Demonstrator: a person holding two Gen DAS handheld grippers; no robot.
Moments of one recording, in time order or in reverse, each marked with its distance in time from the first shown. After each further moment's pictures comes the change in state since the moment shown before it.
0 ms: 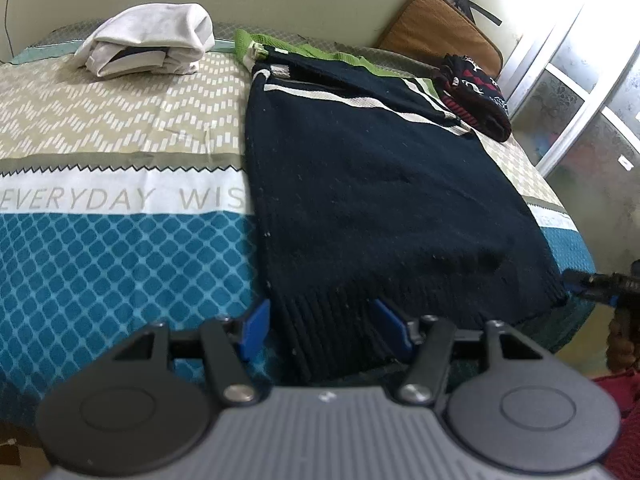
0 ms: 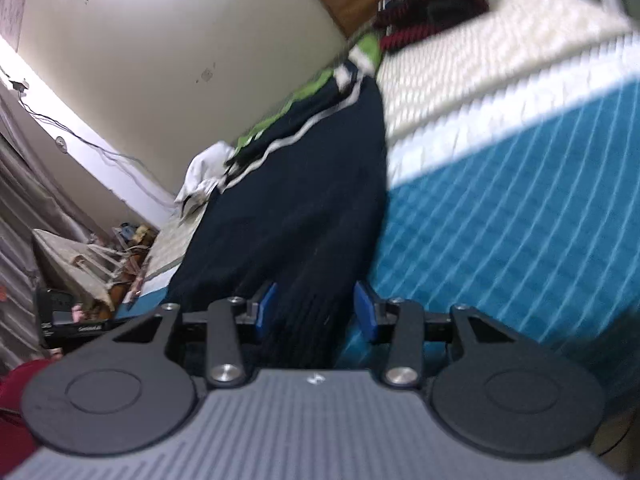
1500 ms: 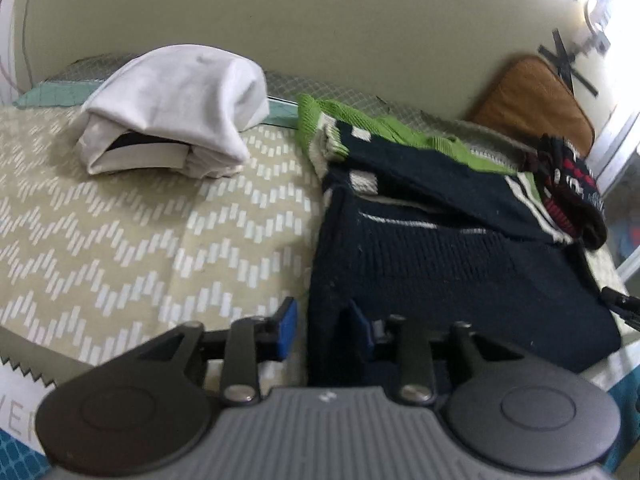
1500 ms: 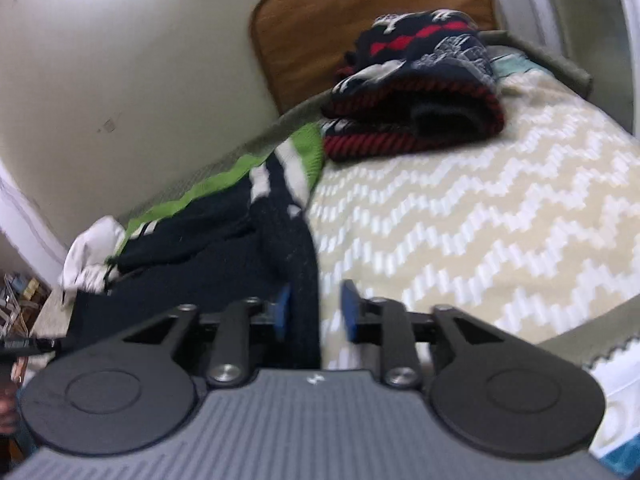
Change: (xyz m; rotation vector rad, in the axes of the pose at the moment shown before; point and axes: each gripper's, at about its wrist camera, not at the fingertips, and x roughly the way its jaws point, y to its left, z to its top) left arm 0.083 0.051 0.130 -0.133 -0.120 0.158; right arm 0.075 -0.012 0.138 -0.156 -0.256 -0.336
